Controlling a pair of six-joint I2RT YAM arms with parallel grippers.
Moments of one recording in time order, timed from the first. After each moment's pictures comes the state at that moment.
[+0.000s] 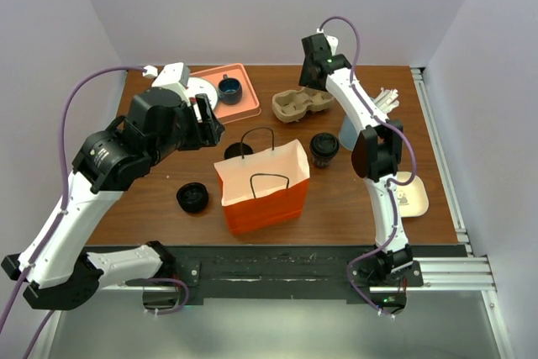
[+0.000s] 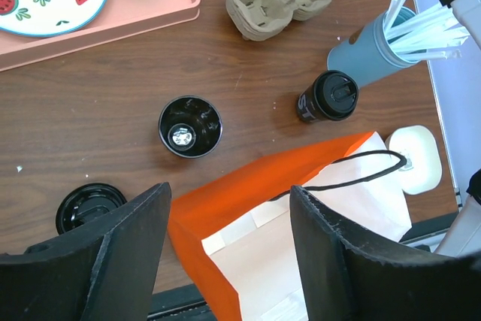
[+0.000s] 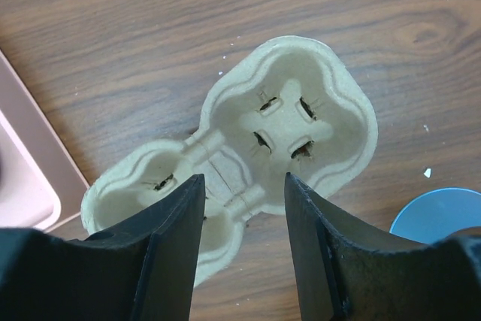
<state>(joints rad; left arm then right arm) -0.70 1.13 1.67 -1.08 -0.30 -0.60 0.37 2.37 2.37 -0.83 0.35 0.50</state>
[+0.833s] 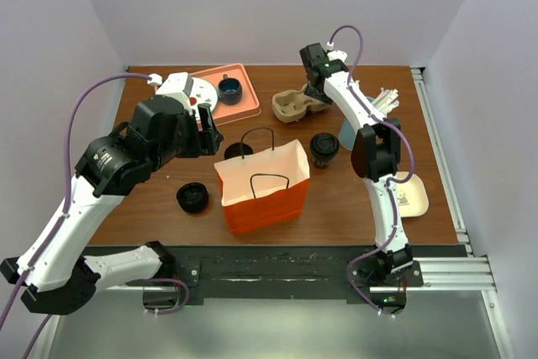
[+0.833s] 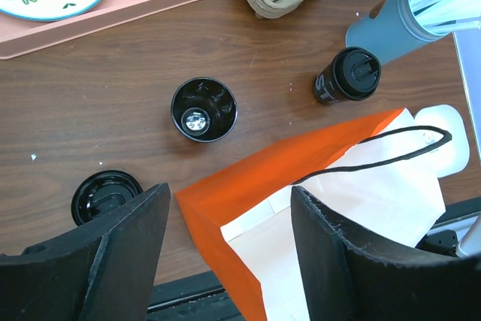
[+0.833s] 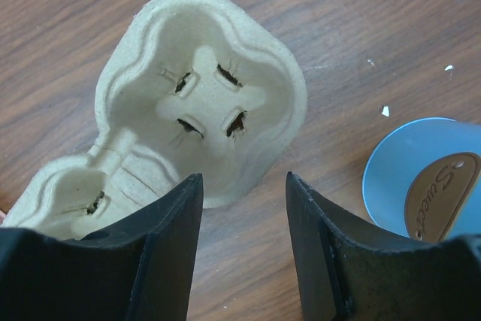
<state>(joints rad) -0.70 1.09 1.58 -1.09 -0.29 -0.56 0.37 2.38 2.30 -0.94 0.52 0.72</state>
